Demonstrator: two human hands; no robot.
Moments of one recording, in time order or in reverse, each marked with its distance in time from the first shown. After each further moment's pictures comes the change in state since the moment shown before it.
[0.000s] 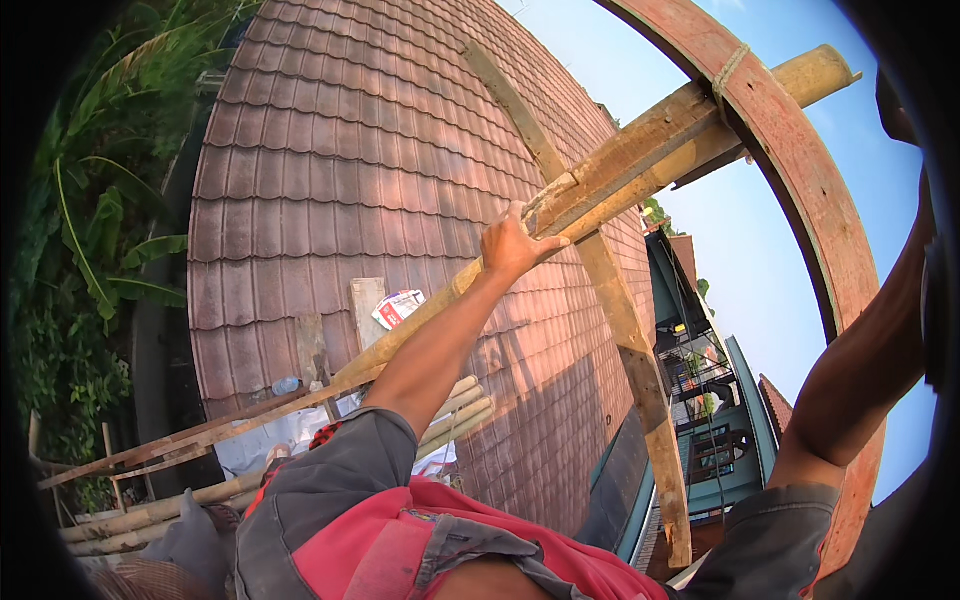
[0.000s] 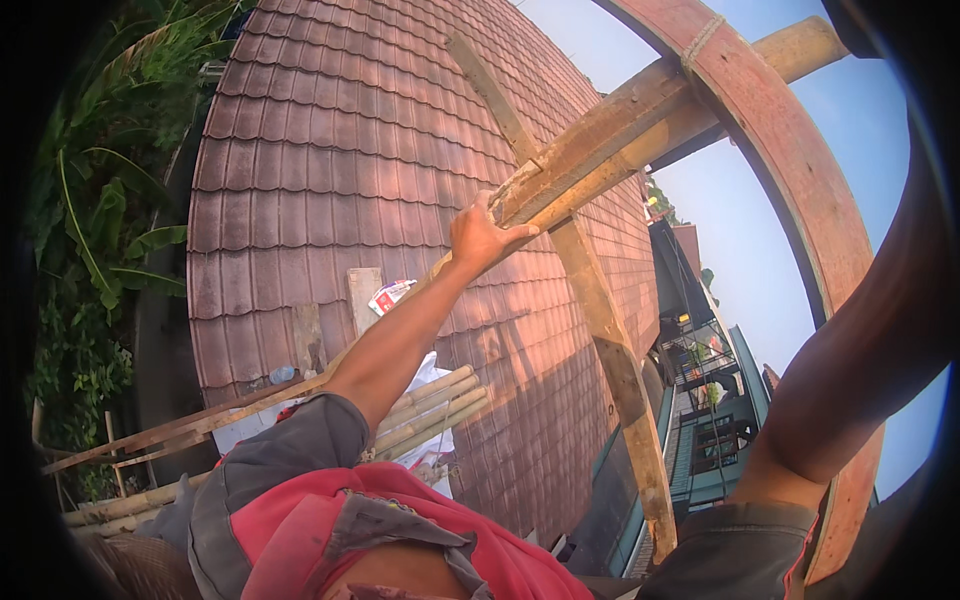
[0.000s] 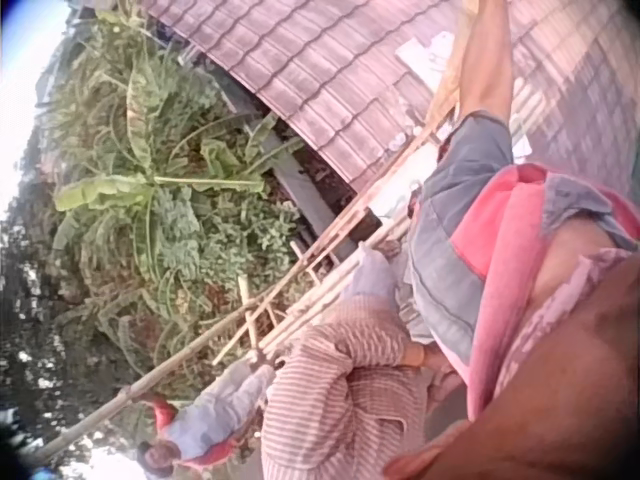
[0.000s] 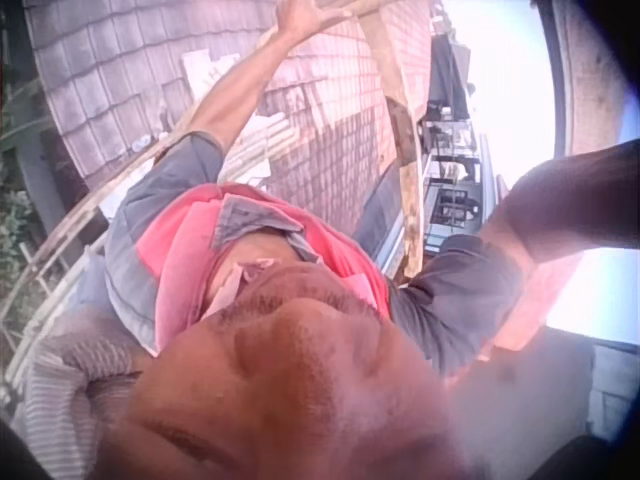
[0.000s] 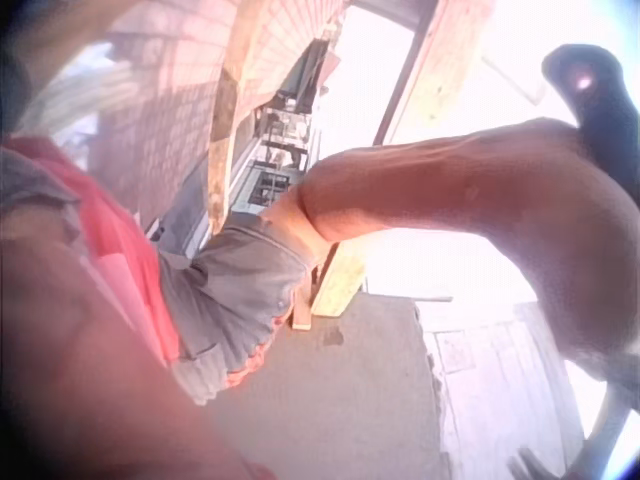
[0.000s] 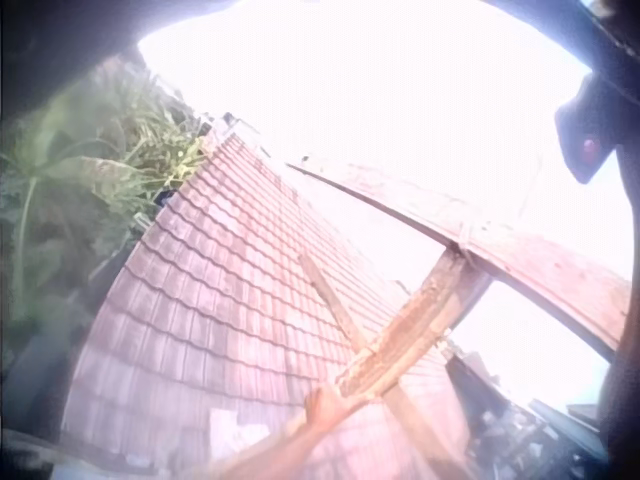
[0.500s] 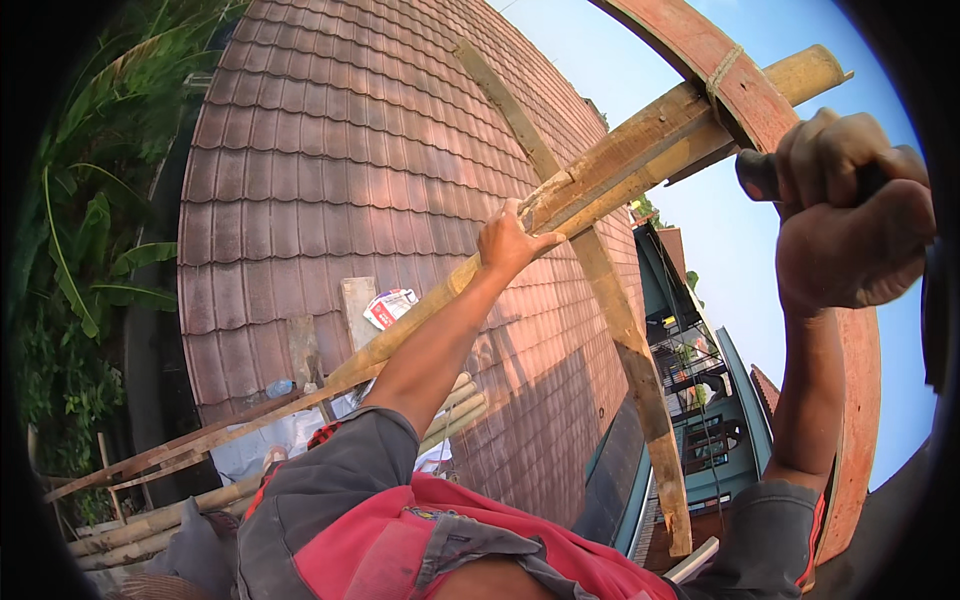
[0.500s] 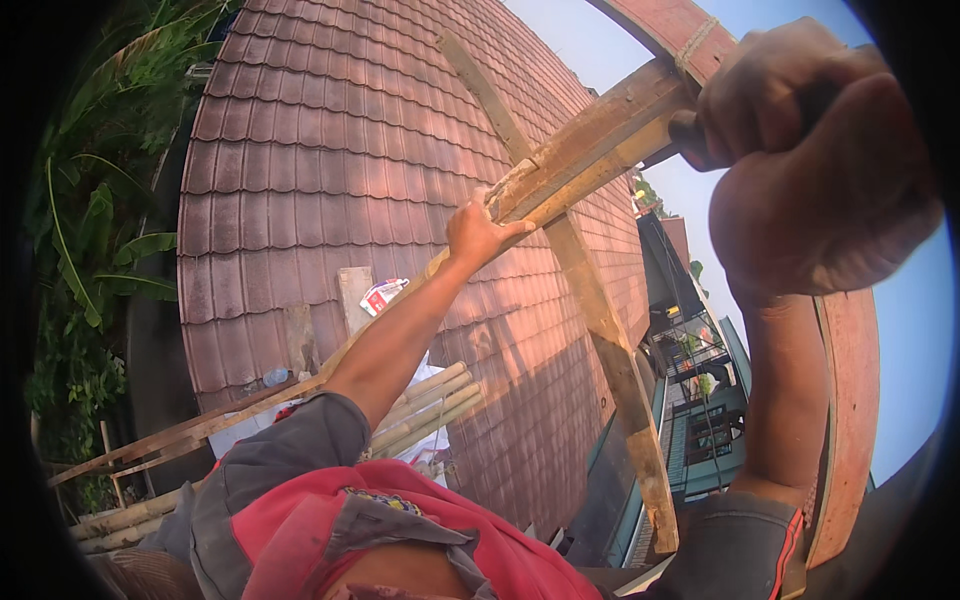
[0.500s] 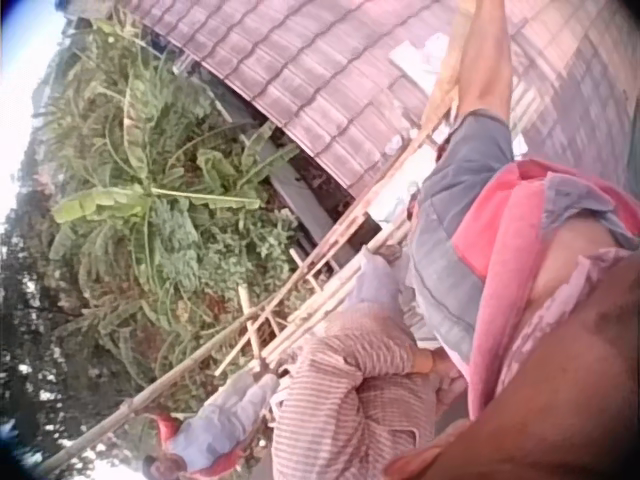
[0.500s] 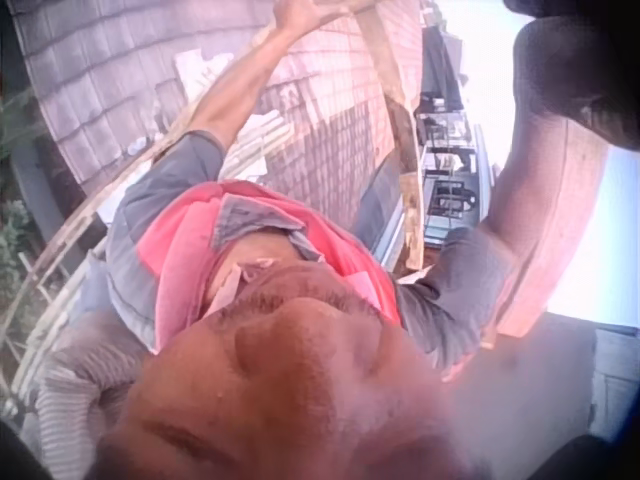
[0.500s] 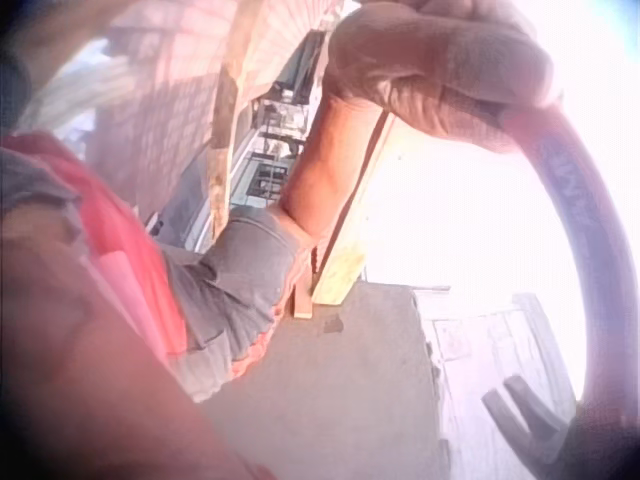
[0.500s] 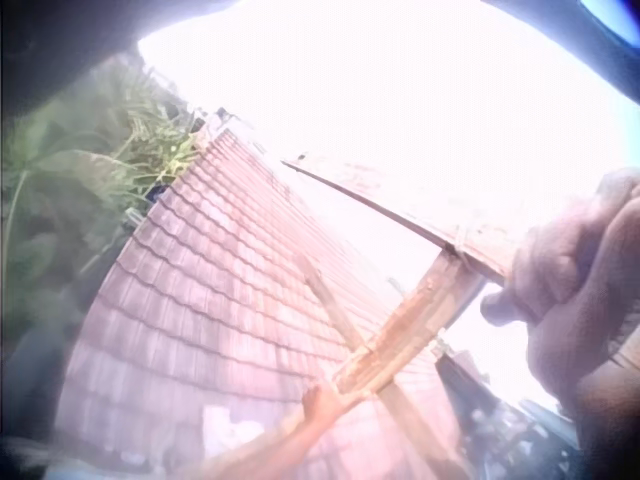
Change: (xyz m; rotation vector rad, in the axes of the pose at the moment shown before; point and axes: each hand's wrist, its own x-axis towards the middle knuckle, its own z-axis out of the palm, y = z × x) left_hand 0.021 -0.007 -0.014 -0.042 0.010 0.022; right_hand -0.016 -0.072 0.062 0.359 -0.228 0.161
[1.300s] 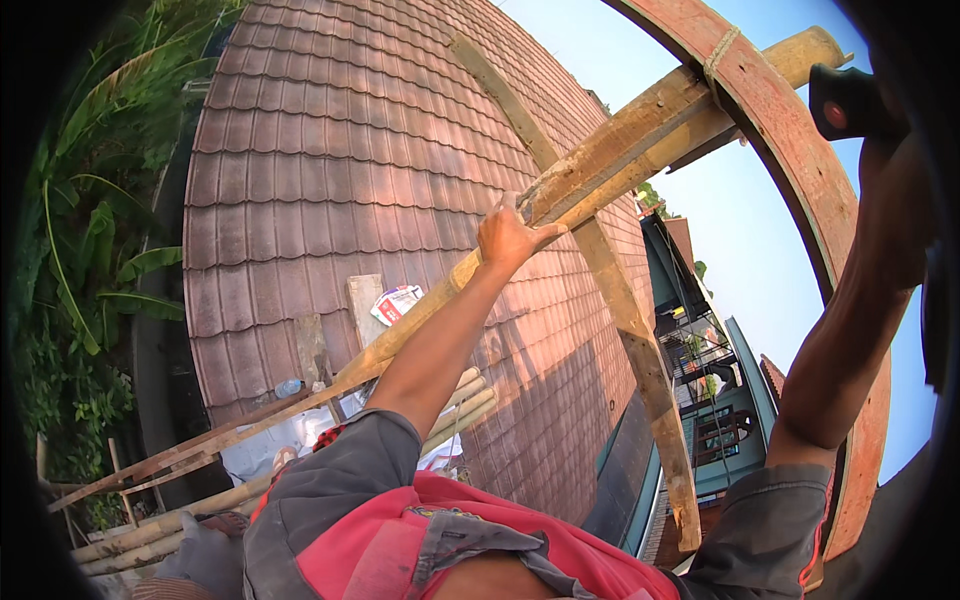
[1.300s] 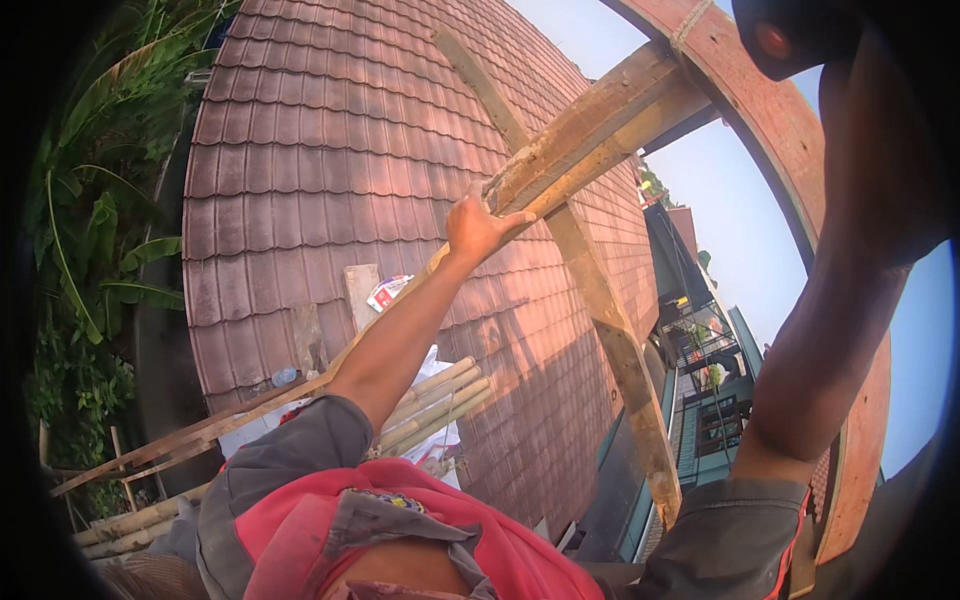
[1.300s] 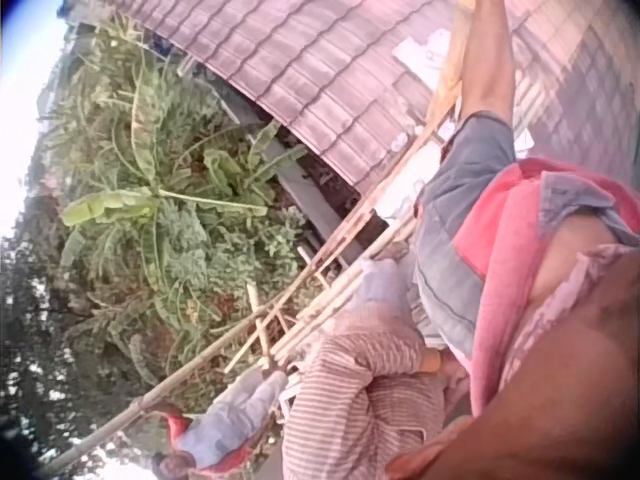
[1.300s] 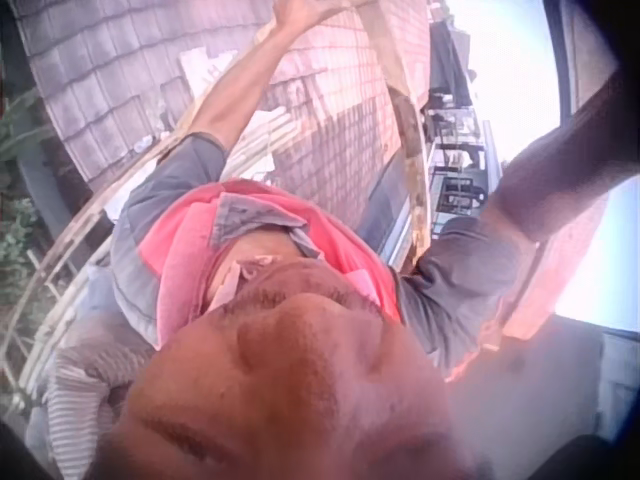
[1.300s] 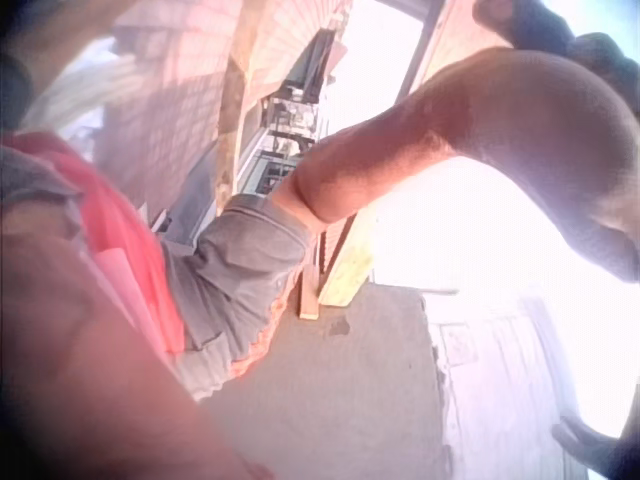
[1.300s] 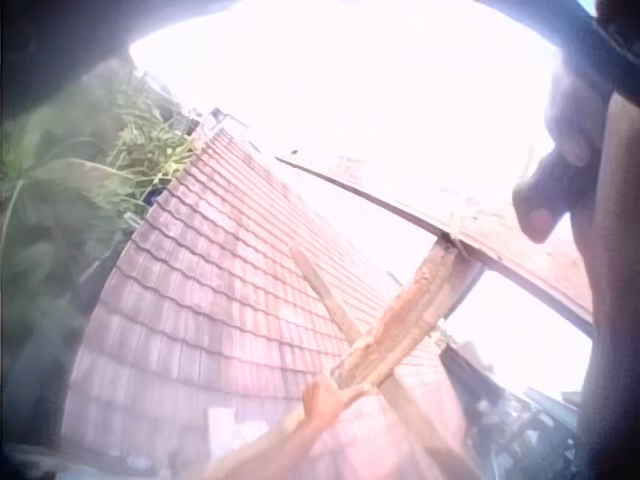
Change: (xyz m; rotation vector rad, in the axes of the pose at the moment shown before) left_hand -0.015 0.009 0.006 0.109 -0.030 -0.096; right_hand 0.006 -0.024 -0.009 0.289 0.381 0.123
